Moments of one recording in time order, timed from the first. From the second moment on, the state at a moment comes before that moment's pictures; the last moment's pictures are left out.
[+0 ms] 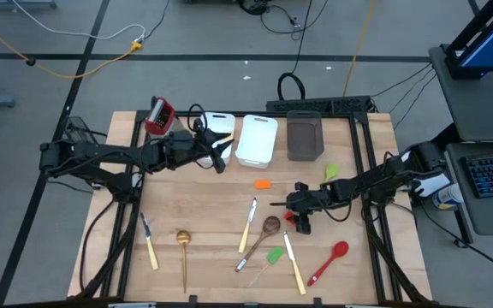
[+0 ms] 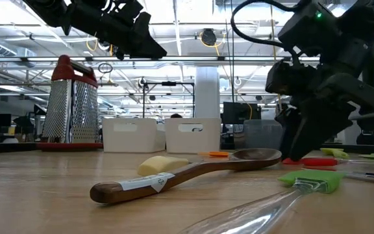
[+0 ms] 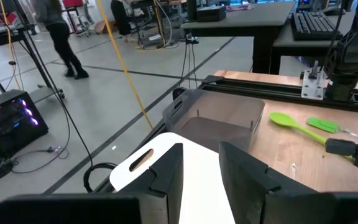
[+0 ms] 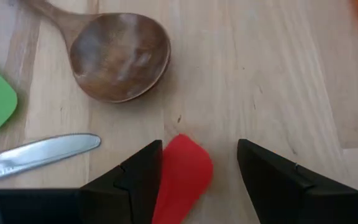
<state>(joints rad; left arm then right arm) 0.19 1.26 0.71 0.36 -0.32 0.05 0.21 1.52 0.52 0.06 0.00 0.33</state>
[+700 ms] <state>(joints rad) 0.19 1.26 0.71 0.33 -0.32 0.02 0.24 1.37 0.52 -0.03 -0.06 0.58</state>
